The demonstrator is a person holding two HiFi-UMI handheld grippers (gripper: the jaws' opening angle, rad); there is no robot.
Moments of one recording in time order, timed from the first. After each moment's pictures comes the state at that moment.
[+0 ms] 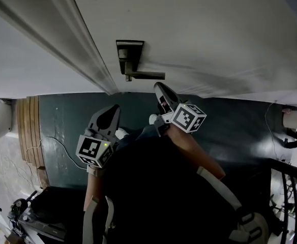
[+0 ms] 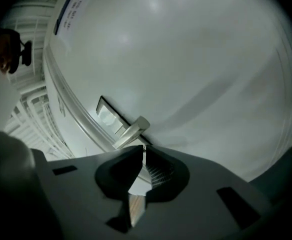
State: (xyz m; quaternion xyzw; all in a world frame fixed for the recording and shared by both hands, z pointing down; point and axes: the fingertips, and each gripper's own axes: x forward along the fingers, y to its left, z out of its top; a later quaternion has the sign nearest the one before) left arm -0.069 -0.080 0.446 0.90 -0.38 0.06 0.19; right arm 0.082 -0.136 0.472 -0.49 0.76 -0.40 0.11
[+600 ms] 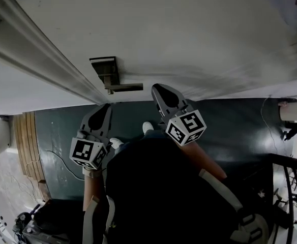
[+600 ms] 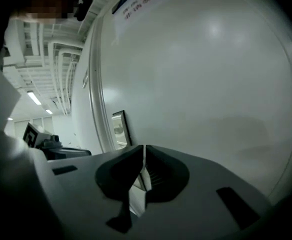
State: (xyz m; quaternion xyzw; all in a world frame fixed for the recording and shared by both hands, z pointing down) left arm -0.024 -0.113 0.404 0.92 -0.37 0.04 0.14; right arm 0.126 -0.134 0.386 -0.52 0.84 -0.15 -0.03
